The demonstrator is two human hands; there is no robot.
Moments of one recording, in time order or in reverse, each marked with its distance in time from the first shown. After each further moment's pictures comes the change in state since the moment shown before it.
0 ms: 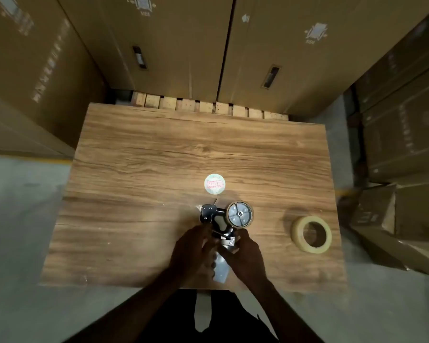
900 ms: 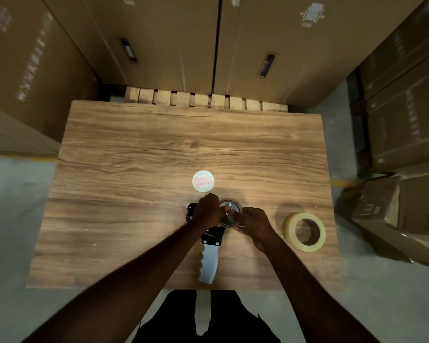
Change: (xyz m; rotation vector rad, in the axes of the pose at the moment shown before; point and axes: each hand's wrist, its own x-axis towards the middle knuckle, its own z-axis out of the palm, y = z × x) left_hand 0.126 0.061 0.028 -0.078 -0.326 -0.403; right_hand 0.103 0.024 -0.049 0.712 -0.193 0.399
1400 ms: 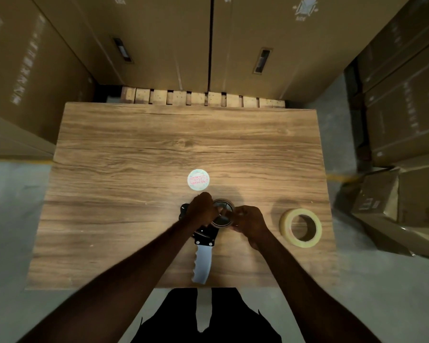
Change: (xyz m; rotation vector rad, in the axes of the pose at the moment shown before) left_hand 0.002 0.001 -0.005 0.089 -0.065 -0.062; right_hand -0.010 -0.001 0.001 0.005 0.006 -0.031
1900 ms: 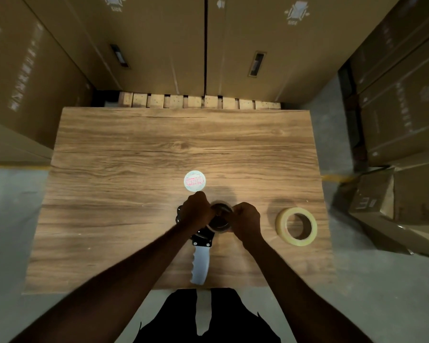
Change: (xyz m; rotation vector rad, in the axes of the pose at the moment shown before) left_hand -0.030 0.017 -0.009 0.119 0.149 -0.065; right_hand -0.009 -0.006 0.009 -0.369 0.251 -0.150
